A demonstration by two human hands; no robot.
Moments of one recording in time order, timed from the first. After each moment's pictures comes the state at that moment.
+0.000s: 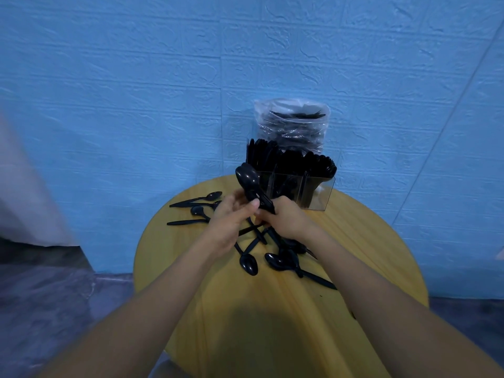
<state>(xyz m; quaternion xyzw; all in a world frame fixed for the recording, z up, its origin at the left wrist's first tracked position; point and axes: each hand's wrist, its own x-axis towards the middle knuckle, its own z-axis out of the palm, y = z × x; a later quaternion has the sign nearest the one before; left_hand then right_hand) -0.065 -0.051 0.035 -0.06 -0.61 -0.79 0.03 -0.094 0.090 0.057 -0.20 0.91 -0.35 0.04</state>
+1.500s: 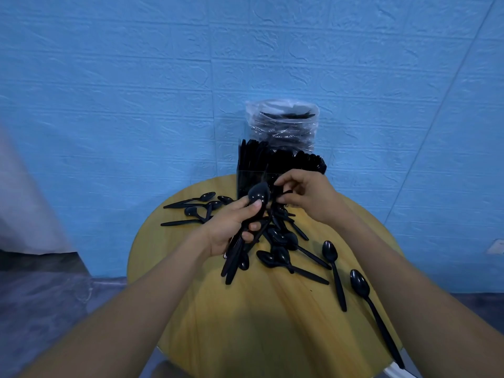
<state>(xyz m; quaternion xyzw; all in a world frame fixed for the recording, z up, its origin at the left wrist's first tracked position) -0.051 -0.038 0.056 -0.06 -0.57 -0.80 -0.18 -0.087 0.147 0.094 -0.26 0.86 -0.44 -0.08</state>
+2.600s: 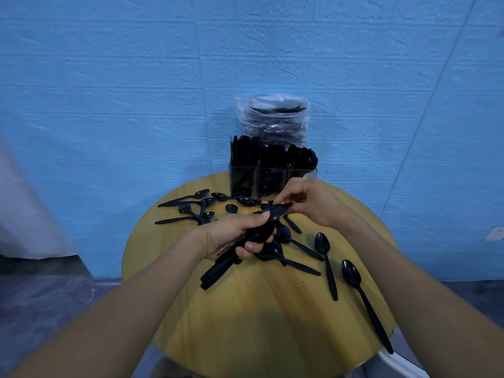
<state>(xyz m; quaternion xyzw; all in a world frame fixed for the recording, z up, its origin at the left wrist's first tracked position) -0.042 -0.029 0.054 -0.11 -0.62 -0.69 -0.37 -0.079 0.173 0.079 -0.31 0.84 -0.44 -0.03</state>
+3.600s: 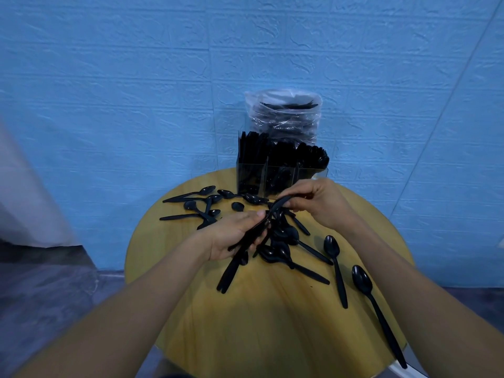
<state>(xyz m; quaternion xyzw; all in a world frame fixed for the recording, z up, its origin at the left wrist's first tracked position) -0.052 -0.034 0.037 -0.04 -0.67 -0.70 -0.24 -0.089 0.165 0.068 -0.30 0.80 -0.52 -0.03</state>
